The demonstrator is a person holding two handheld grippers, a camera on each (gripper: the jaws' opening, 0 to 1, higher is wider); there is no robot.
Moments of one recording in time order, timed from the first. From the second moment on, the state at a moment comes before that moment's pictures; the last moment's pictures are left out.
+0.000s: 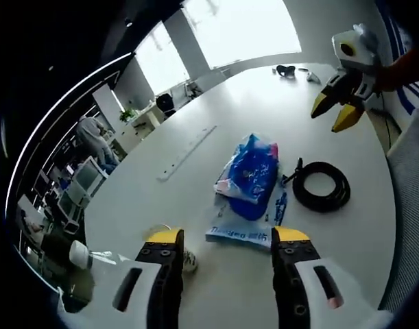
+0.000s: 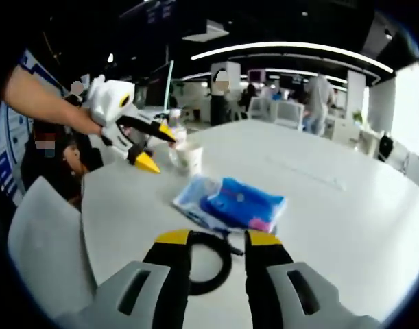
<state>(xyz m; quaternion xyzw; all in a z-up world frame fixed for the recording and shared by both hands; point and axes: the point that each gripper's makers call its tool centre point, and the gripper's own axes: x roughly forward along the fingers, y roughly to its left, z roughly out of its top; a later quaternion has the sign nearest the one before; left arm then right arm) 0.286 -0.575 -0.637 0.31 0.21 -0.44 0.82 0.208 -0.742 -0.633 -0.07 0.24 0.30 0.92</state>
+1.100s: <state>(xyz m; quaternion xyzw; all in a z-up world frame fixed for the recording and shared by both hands) 0.280 -0.595 -0.670 0.29 0.24 -0.44 0.82 0.275 -0.773 -0.660 -0.06 0.28 0.23 0.93</state>
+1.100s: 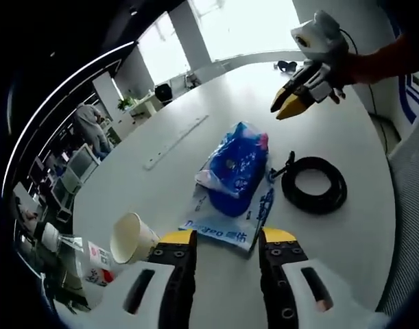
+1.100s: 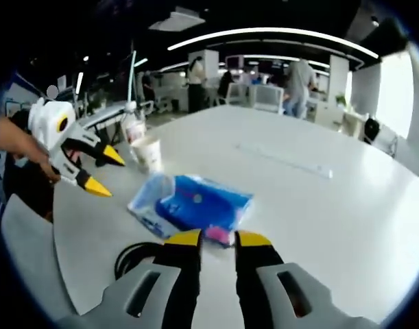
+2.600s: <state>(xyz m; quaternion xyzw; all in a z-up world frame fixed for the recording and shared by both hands) 0.326 -0.655 -0.707 0.21 0.30 -0.43 0.83 0.302 -0.780 -0.702 -0.04 0.34 0.20 0.92</state>
